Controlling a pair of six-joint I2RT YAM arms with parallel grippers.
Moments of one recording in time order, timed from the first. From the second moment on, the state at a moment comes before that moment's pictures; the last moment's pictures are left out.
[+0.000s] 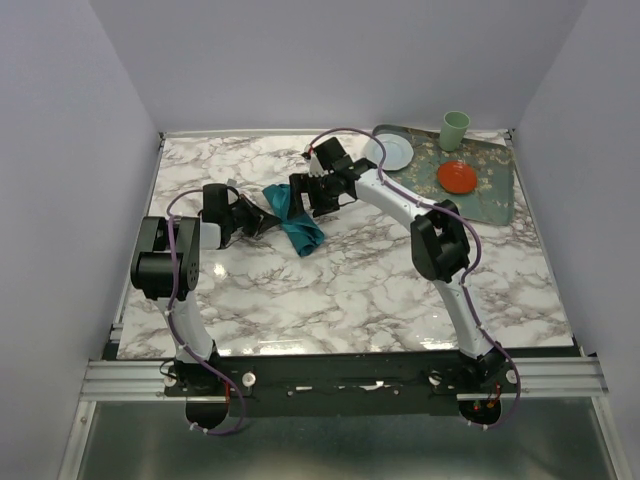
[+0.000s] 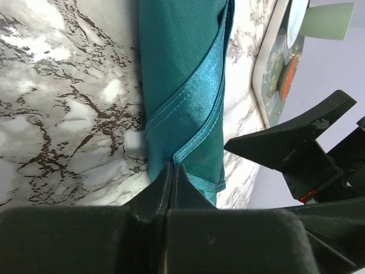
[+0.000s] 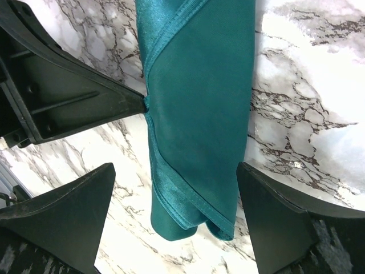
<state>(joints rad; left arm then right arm) -0.03 1.89 0.87 0.39 0.64 -0.99 0.64 2.37 2.08 -0.62 -0.39 0.38</state>
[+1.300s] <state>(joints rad) 0.04 1.71 0.83 0.22 0.64 -0.86 0.63 2.30 1.97 -0.58 -0.39 0.38</state>
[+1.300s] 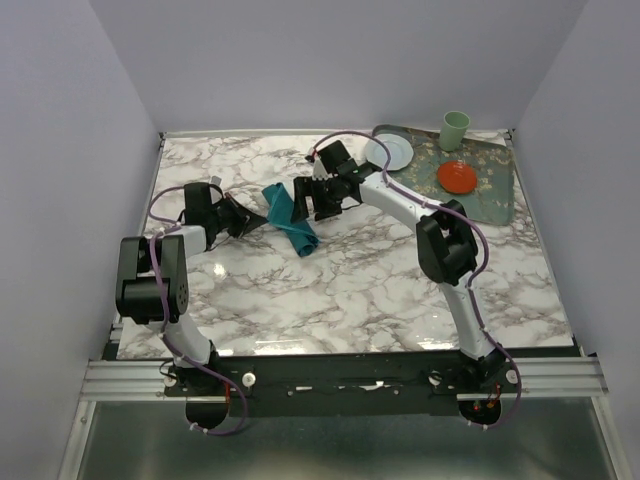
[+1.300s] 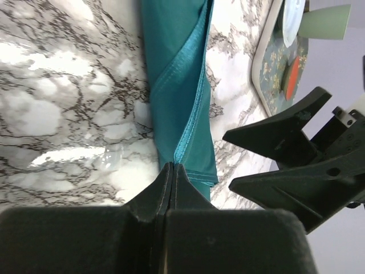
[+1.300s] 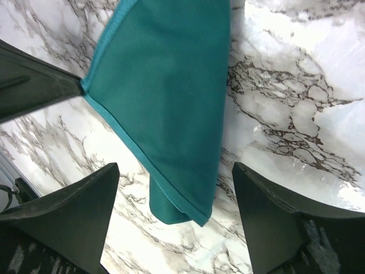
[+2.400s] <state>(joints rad) 0.05 1.88 0.92 0.12 0.62 -0.79 0.64 2.23 1.87 -0.52 -0.45 0.41</state>
